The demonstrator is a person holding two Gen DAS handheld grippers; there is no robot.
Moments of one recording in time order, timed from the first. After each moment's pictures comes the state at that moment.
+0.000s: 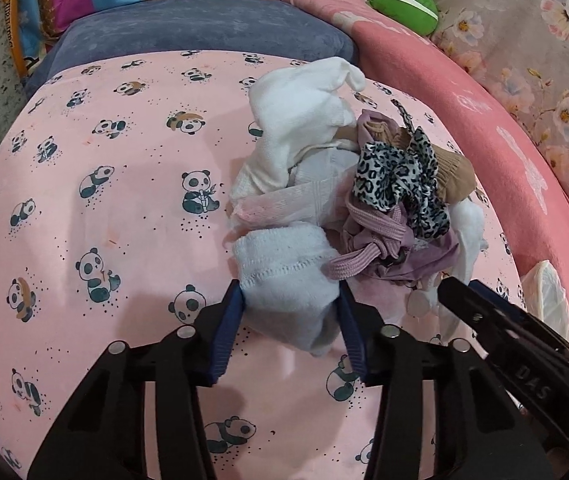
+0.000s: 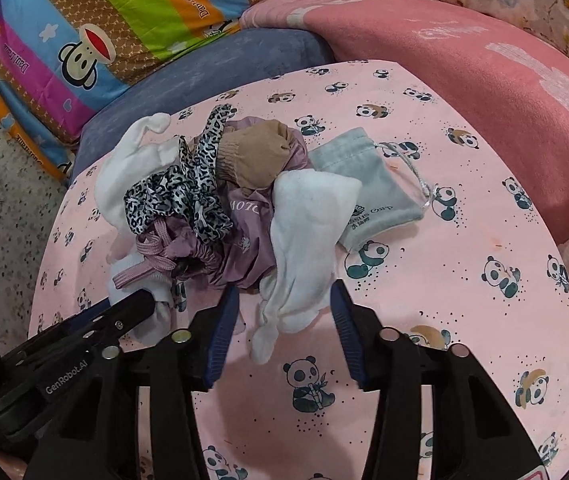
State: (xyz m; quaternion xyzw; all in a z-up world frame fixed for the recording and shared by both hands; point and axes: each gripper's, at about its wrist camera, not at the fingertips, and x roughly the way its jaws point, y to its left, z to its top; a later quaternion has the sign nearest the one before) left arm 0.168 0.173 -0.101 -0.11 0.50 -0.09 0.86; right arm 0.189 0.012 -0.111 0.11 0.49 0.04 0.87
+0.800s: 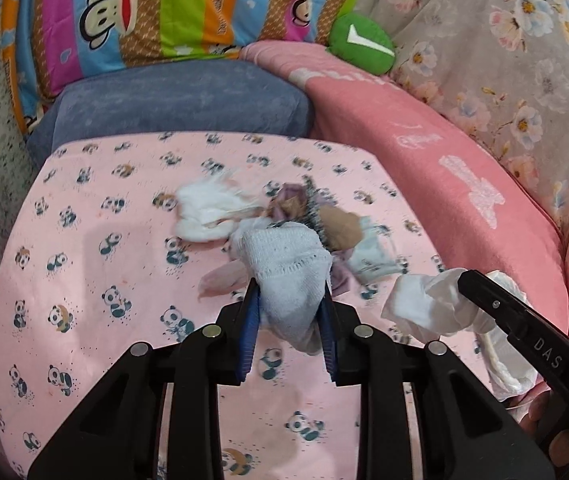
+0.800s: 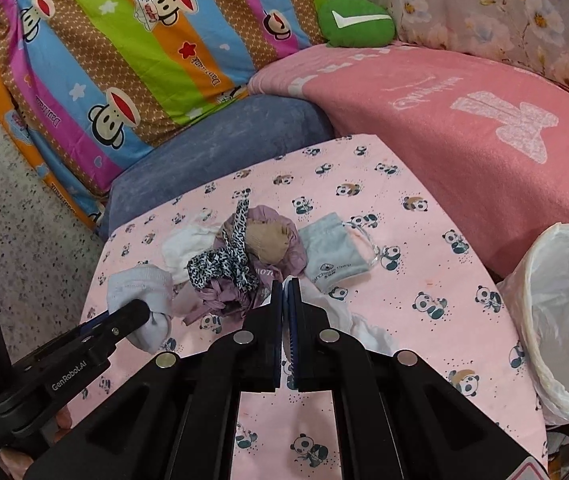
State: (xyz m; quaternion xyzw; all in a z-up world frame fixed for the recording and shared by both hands) left arm 0.131 0.144 -0.010 -0.09 0.42 -0.12 0.90; right arm 0.130 -0.035 -0.016 0.14 0.39 0.05 0.91
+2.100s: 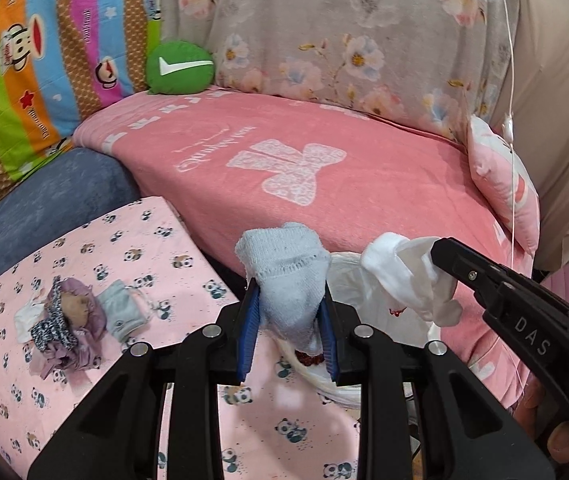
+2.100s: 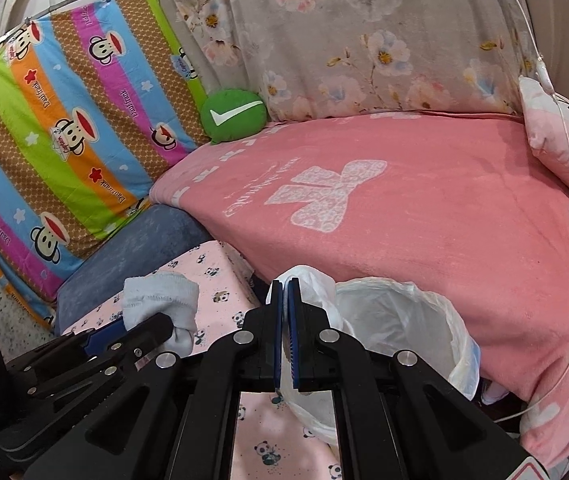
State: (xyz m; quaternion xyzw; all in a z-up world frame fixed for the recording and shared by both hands) left arm 0.073 -0.114 0.054 0.06 0.35 -0.30 0.88; right arm 0.006 -0.283 0.055 0.20 0.28 -0.11 0.93
